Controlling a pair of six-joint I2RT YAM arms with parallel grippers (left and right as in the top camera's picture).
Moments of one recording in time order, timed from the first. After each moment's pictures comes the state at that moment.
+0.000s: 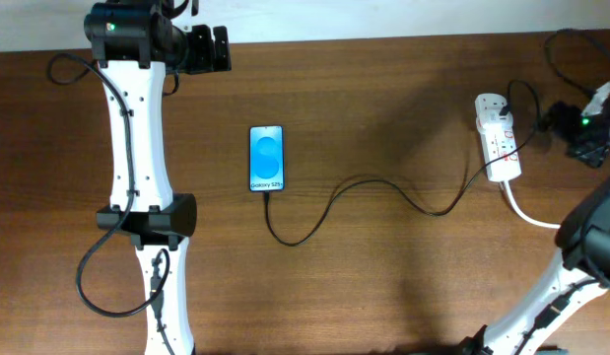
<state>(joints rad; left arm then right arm) -0.08 2.49 3.13 -1.66 0.12 -0.14 -0.60 2.22 1.88 -0.89 -0.22 0.08</state>
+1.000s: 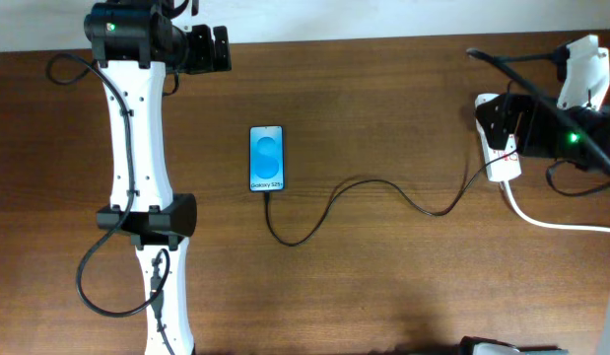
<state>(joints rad) -0.08 2.49 3.13 -1.66 0.12 -0.14 -0.19 1.39 1.93 -1.37 -0.36 0.00</state>
